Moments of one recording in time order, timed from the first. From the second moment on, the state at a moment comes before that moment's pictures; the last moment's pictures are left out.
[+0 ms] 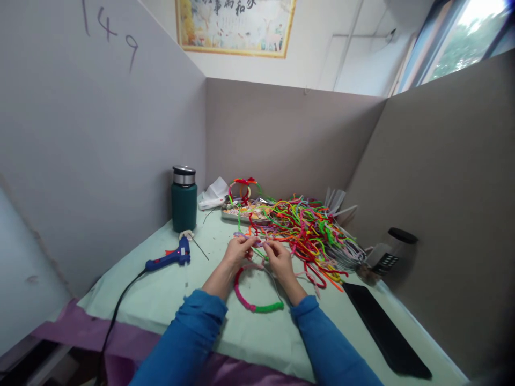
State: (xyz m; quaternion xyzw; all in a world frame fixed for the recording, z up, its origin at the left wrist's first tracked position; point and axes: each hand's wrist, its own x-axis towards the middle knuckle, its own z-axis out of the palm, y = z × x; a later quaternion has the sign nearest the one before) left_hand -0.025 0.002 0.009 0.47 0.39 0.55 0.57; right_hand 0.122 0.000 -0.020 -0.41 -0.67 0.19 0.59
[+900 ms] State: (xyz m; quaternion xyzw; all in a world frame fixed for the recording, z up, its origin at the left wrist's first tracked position) left_hand -0.035 0.005 0.005 0.35 0.33 0.51 0.71; right_hand 0.132 -0.017 -0.001 -0.31 -0.66 0.47 0.49
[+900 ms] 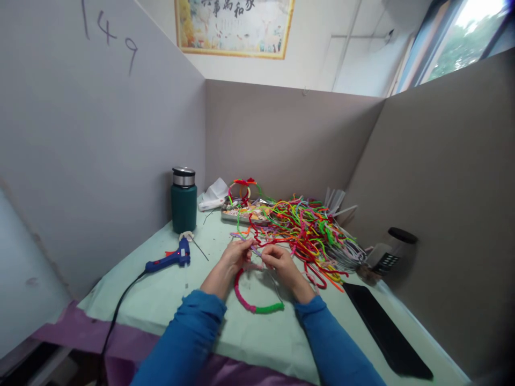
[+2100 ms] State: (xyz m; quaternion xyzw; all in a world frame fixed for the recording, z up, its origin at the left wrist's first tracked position) left_hand -0.048 0.016 0.005 0.28 0.29 0.67 0.63; right_hand 0.179 -0.005 0.003 -0.23 -0.34 0.66 0.63
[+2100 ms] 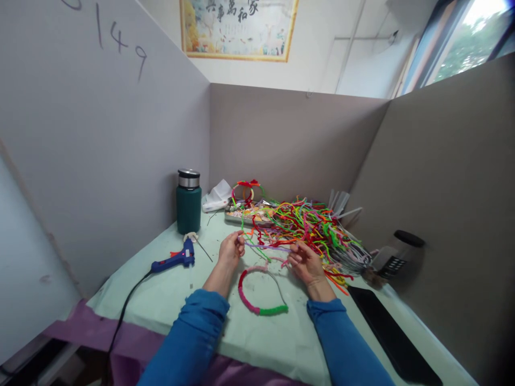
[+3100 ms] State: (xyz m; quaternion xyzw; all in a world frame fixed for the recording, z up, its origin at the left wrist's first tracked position) left_hand -0.053 0.013 0.015 0.29 0.33 0.73 0.53; right_hand 0.180 0.007 -0.006 -0.26 -0.29 0.64 0.66
